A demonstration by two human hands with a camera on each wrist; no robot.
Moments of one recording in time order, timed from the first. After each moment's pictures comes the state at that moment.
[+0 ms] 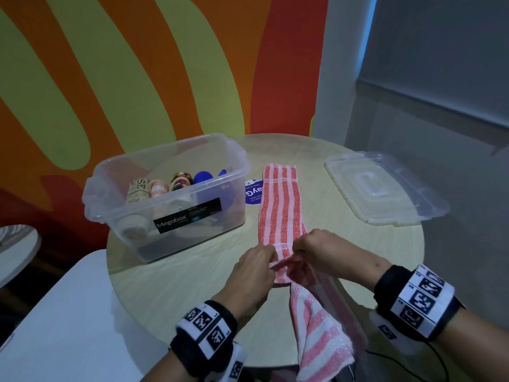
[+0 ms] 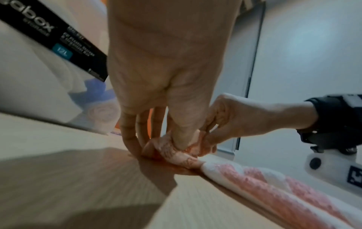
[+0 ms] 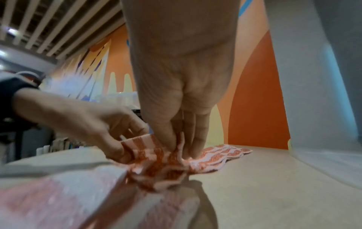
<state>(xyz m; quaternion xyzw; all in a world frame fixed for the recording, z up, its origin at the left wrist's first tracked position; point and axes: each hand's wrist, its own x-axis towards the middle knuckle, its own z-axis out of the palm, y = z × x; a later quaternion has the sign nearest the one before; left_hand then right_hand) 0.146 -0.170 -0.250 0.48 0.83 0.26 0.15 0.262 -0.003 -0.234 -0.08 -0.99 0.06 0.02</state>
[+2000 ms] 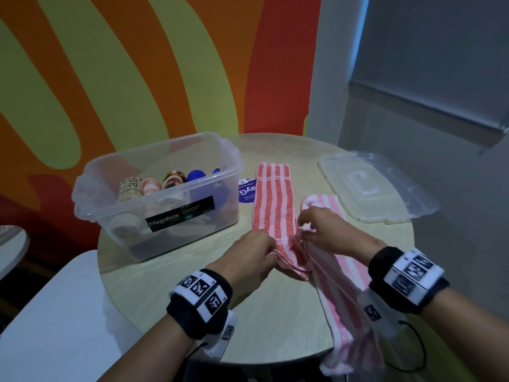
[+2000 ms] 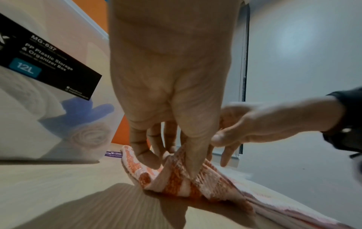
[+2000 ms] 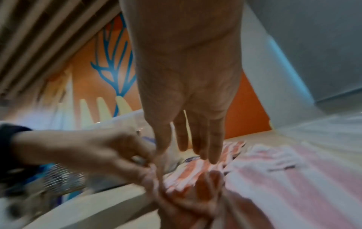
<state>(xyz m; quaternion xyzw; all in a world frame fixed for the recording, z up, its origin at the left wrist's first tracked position) 0.116 -0.140 -0.236 0.58 0.77 0.17 0.18 0.258 0.021 -0.214 -0.22 -0.96 0.18 0.04</state>
